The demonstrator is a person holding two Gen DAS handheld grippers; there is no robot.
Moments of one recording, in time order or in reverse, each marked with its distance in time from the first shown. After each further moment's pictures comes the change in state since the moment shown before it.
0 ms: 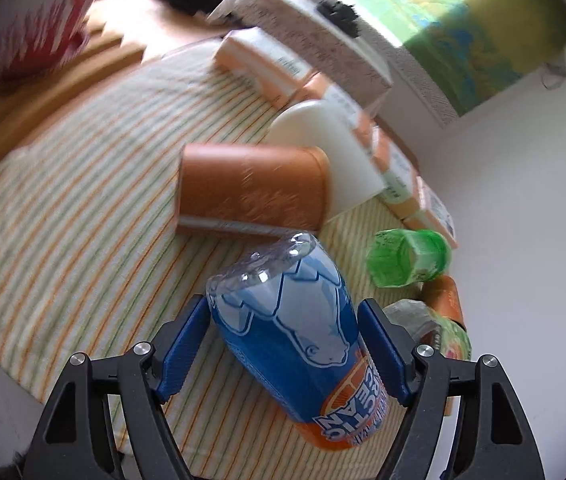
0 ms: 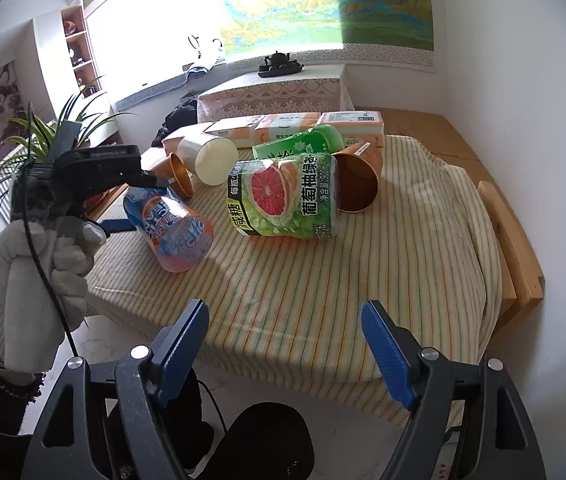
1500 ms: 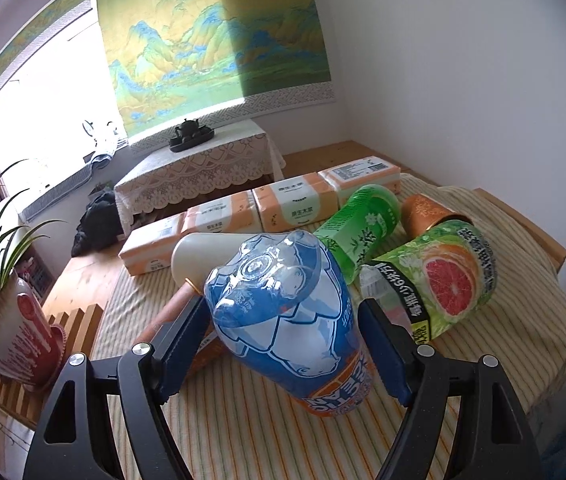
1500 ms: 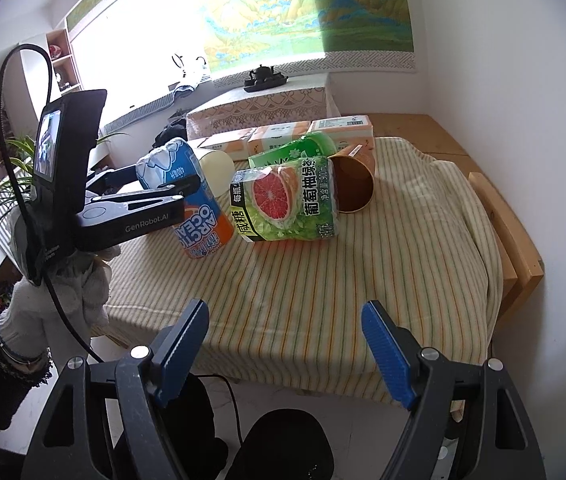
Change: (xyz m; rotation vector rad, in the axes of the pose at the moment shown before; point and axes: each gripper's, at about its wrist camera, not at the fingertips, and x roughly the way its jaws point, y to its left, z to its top) left arm -0.012 -0.102 -0.071 0.935 -0.325 0.154; right arm -0.004 0.009 -0.009 0.072 -0.054 -0.022
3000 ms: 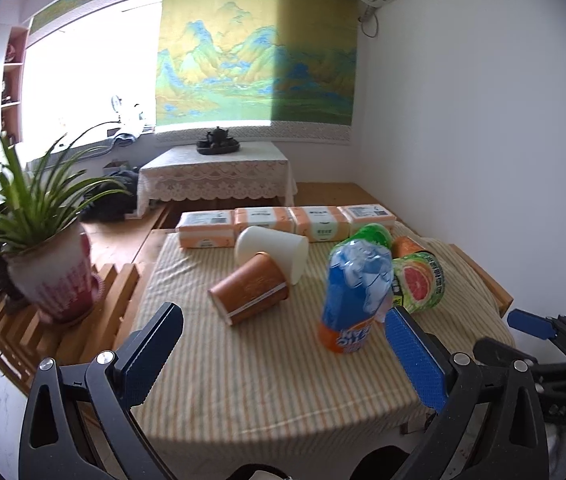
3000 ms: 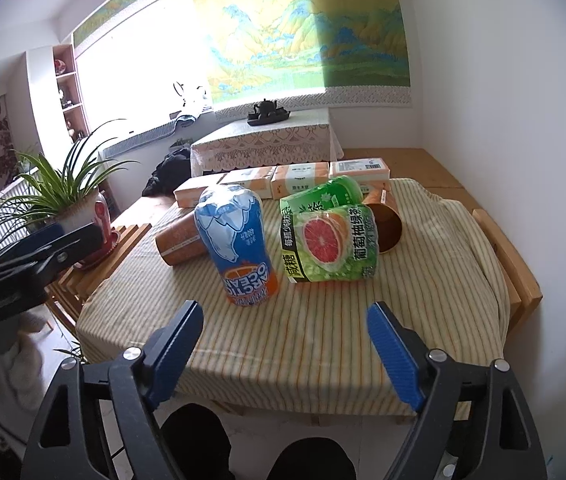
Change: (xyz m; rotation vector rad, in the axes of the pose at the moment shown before) left arm -0.150 0.088 -0.052 -0.250 -0.109 -0.043; right arm -0.014 0.061 0.010 -0.009 -0.137 -0.046
